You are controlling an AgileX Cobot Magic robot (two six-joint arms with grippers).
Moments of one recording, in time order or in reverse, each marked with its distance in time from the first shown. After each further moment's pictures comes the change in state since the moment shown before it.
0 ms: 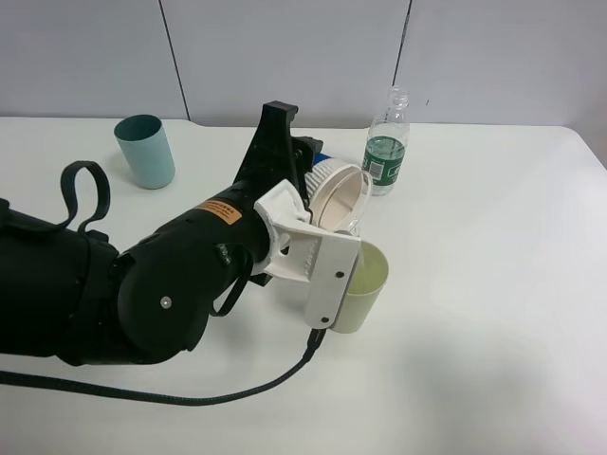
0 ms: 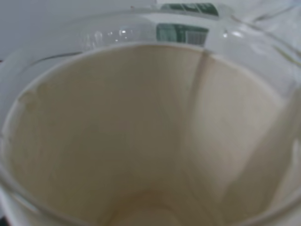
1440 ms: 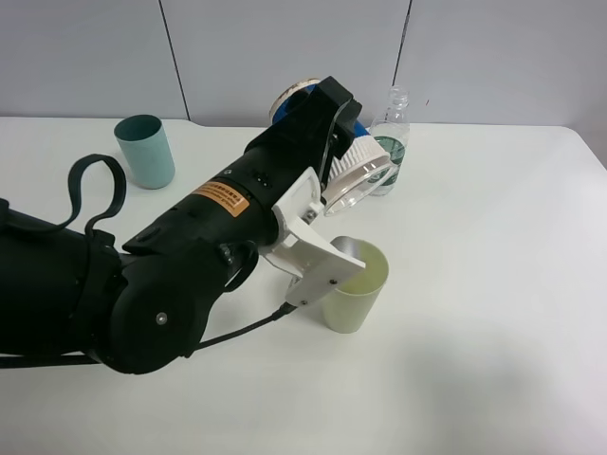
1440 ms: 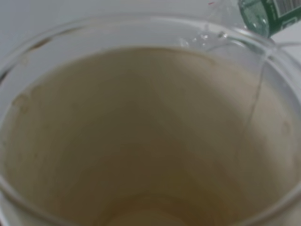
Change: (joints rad) left arm 0.000 0.000 0.000 0.238 -0.152 0.294; right arm 0.000 0.000 0.000 0.000 0.000 0.000
